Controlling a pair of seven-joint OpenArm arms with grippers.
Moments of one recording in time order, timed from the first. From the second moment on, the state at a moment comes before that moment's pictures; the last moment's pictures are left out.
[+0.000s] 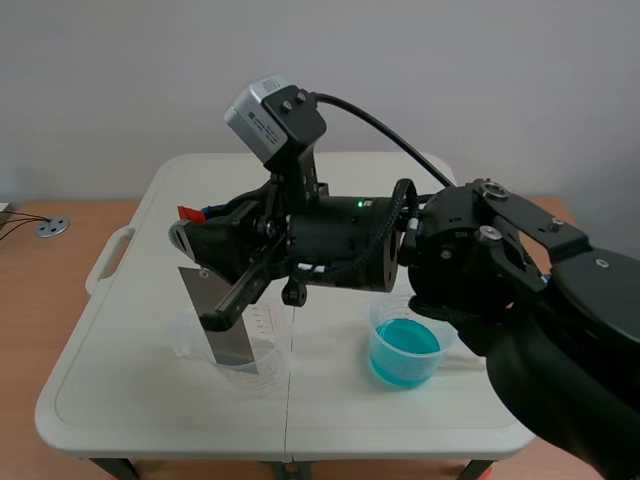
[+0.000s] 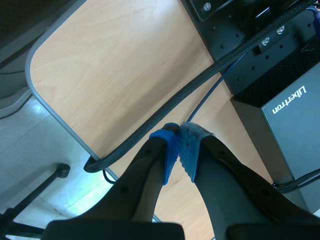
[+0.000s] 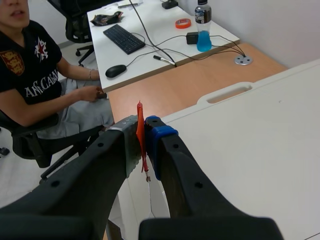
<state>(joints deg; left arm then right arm) 54.0 -38.9 10.9 71.4 -8.0 -25.3 -12.5 6.4 12.6 -31.4 89.0 26.4 41.8 -11.9</state>
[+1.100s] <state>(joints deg) 54.0 -38.9 10.9 71.4 -8.0 -25.3 -11.3 6.4 12.6 -31.4 83.5 26.4 41.8 -10.4</state>
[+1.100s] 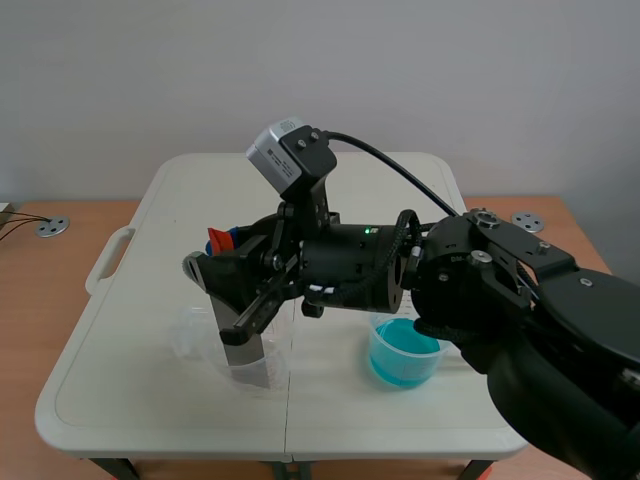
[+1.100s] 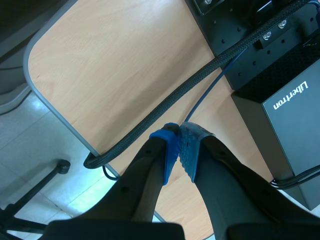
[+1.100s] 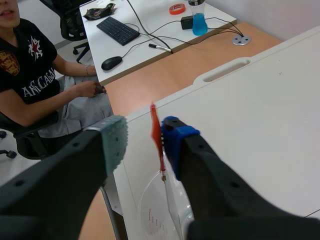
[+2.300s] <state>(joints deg) 54.0 -37.4 -2.8 72.2 -19.2 -25.2 -21.8 3.6 18.5 -19.3 88.7 26.4 36.7 -11.0</state>
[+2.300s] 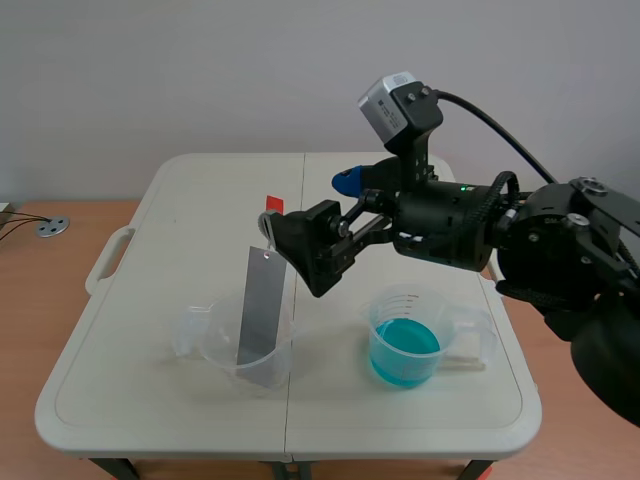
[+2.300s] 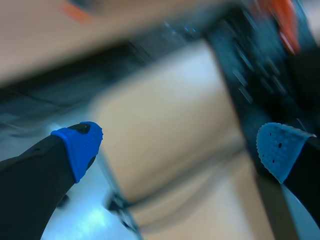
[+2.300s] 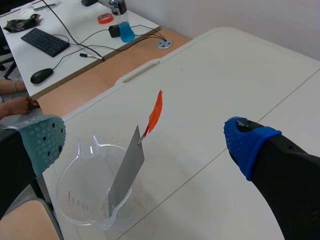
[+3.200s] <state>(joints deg) 44.1 -32.5 -21.3 106.5 -17.0 -26.3 -28.6 -31.3 25.1 -2.2 114.0 14.8 29.5 -0.8</state>
